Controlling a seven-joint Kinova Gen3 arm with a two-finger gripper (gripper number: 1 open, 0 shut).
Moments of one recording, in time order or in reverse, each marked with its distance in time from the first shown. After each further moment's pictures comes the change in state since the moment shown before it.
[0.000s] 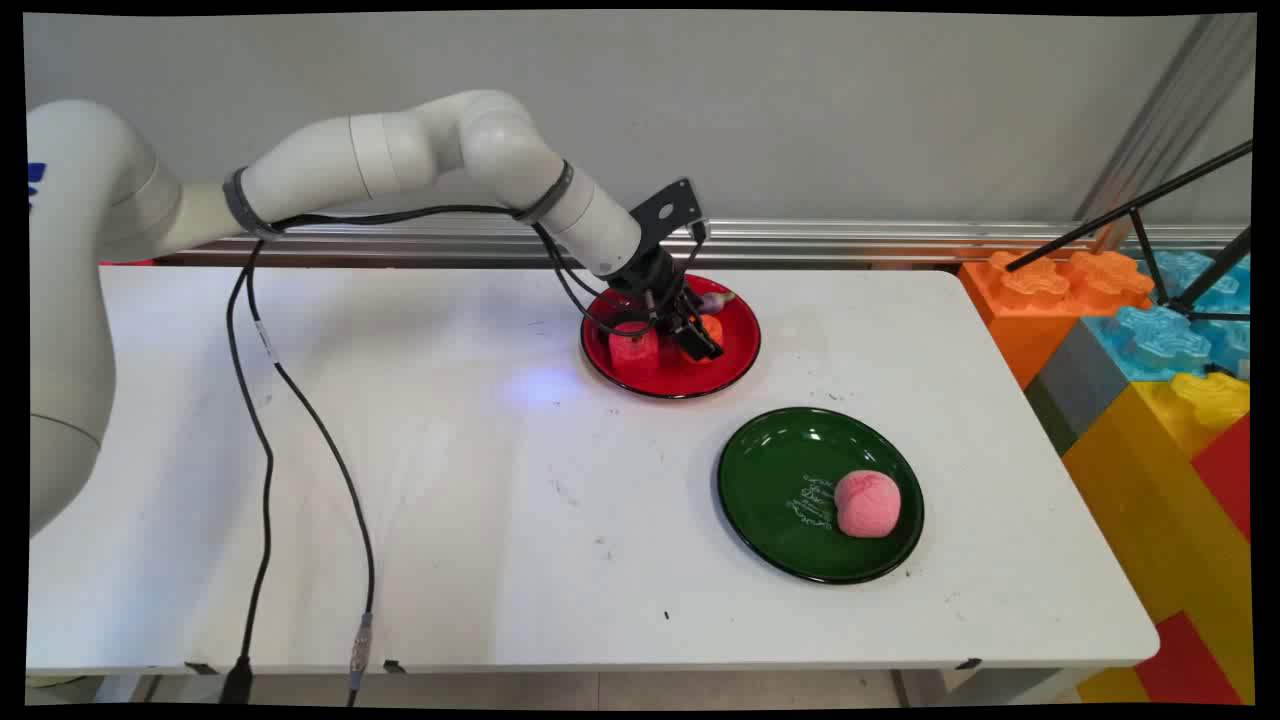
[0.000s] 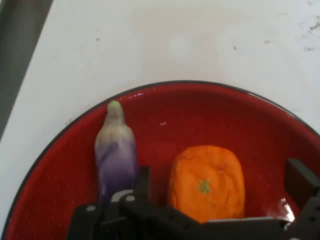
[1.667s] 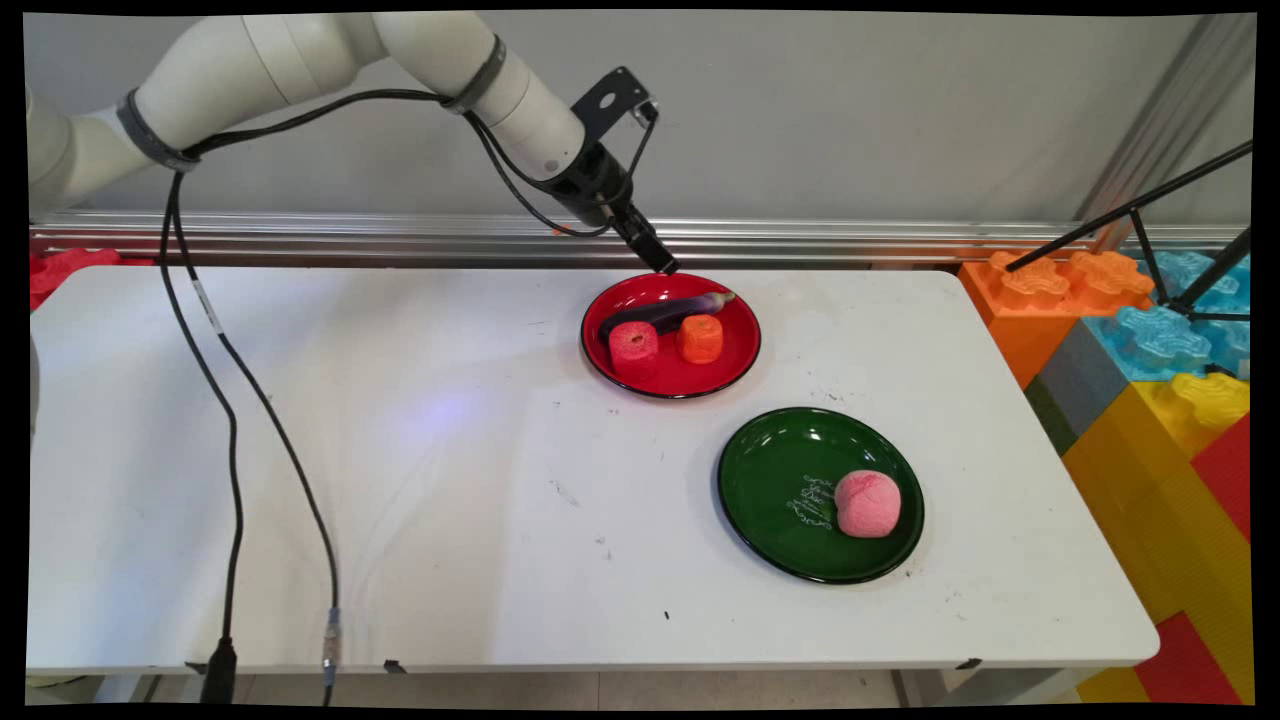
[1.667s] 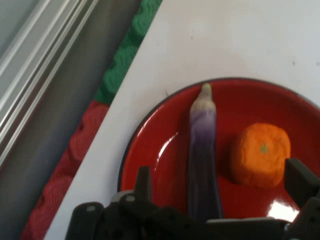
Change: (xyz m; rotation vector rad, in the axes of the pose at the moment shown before) arm 0.017 -0.037 -0.109 0.097 -0.027 -0.187
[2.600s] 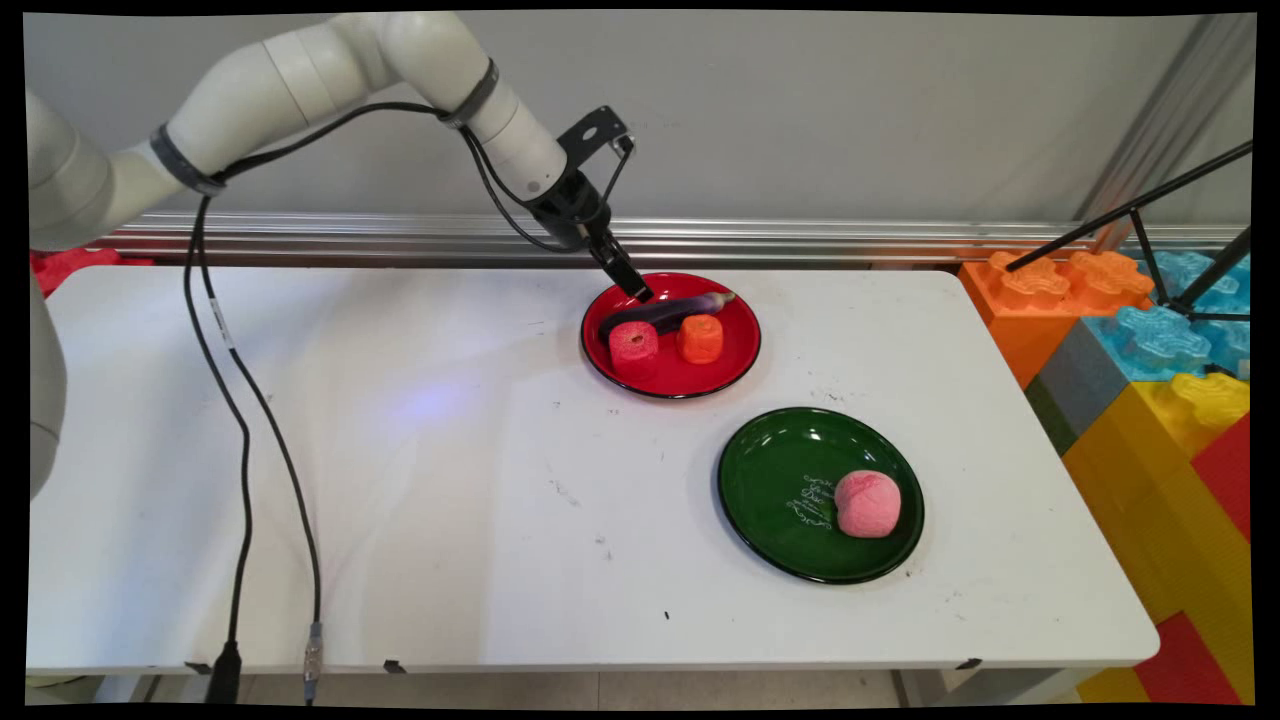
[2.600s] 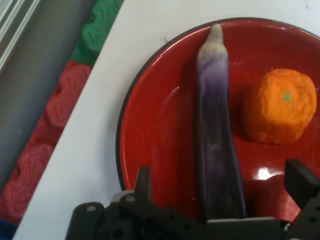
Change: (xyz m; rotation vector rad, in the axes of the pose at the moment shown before) arm -0.030 -0.038 0.031 -0.092 -0.081 -0.016
